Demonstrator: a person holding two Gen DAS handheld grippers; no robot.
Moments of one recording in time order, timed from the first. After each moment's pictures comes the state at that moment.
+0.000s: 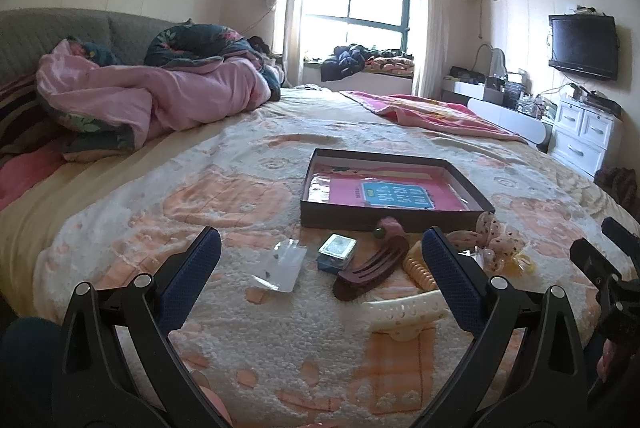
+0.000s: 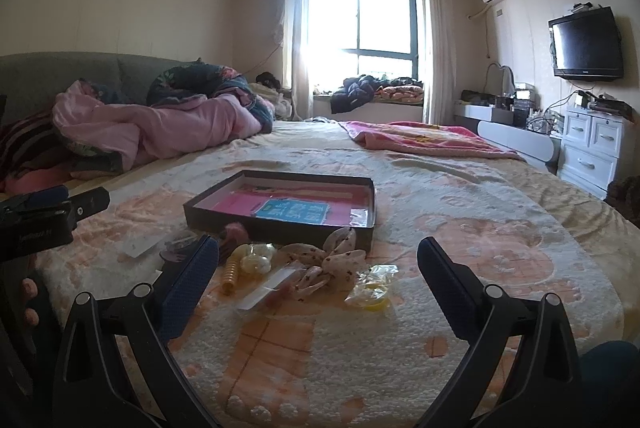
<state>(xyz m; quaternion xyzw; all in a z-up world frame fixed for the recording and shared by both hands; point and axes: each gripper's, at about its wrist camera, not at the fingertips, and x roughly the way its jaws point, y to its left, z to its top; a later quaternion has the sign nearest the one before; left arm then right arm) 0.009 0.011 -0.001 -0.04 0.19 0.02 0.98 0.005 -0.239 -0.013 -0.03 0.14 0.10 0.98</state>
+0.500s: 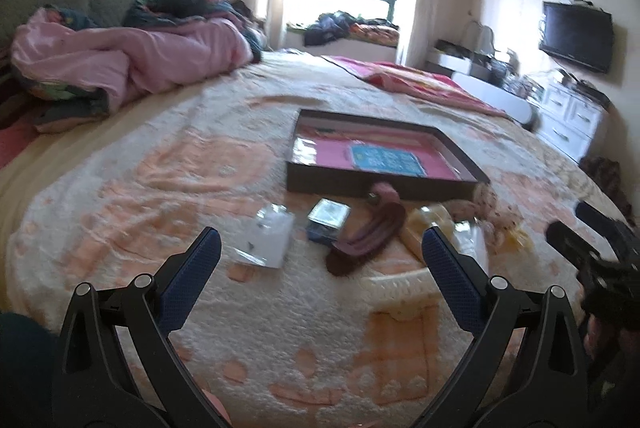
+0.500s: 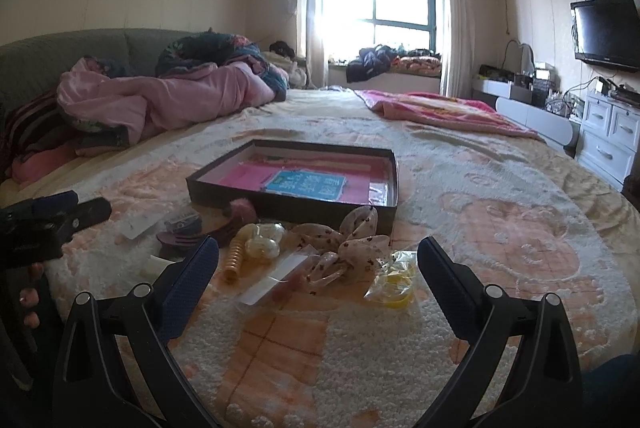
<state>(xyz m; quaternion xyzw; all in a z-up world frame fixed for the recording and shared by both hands) 0.032 0.021 -0.025 -0.06 0.26 -0.04 0.96 0.044 -0.228 -0.026 -0.04 0.20 0.12 0.97</state>
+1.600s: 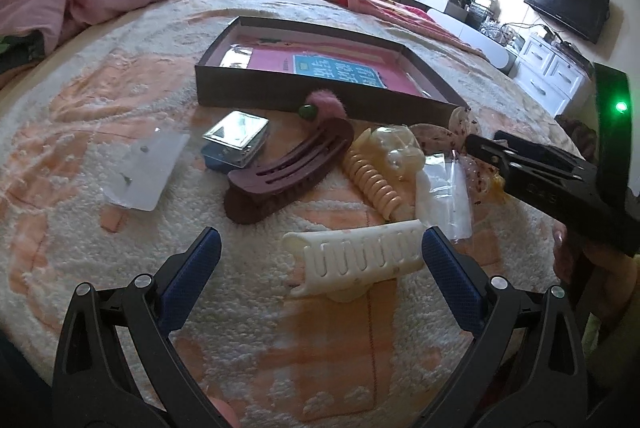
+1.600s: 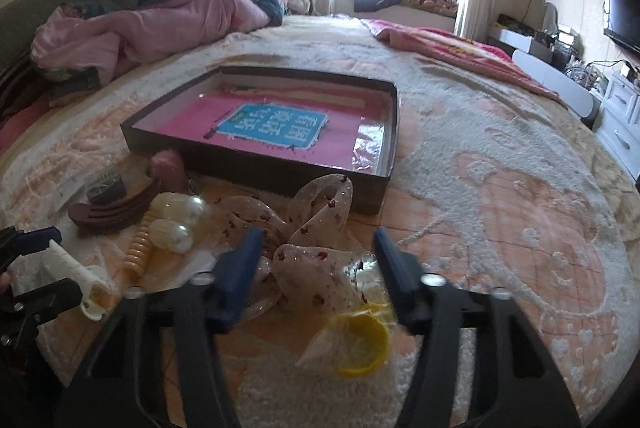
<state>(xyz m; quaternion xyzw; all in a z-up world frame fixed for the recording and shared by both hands) 0.081 -0.025 -0.075 -0.08 0.38 -0.11 0.91 0.161 -0.246 -0.062 -0.07 0.34 0.13 0.93</state>
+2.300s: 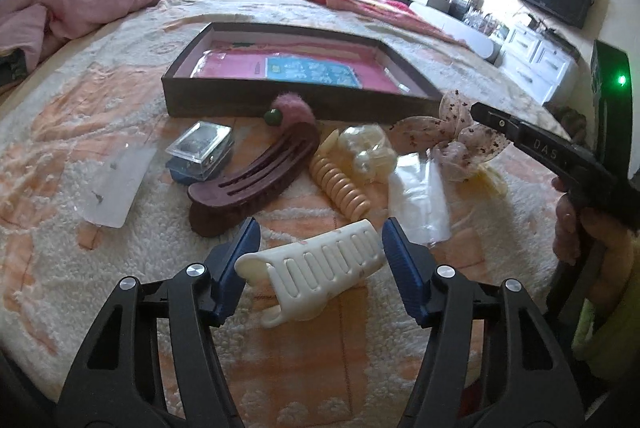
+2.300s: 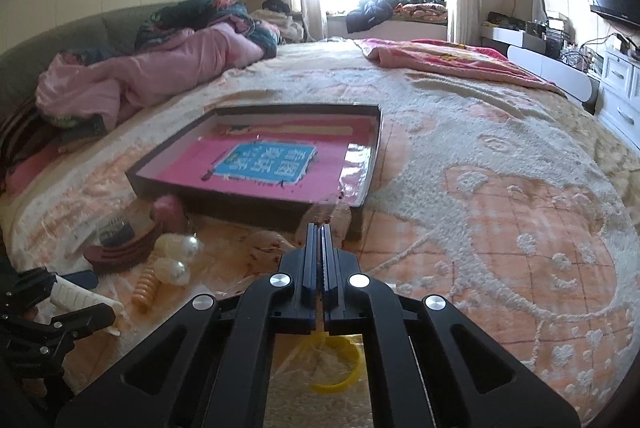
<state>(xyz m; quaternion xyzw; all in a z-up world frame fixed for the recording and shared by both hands) 0.081 -0.041 -0.072 -0.06 0.38 -0.13 0.92 0.158 -0.276 -0.044 -0.01 0.29 0.14 0.95</state>
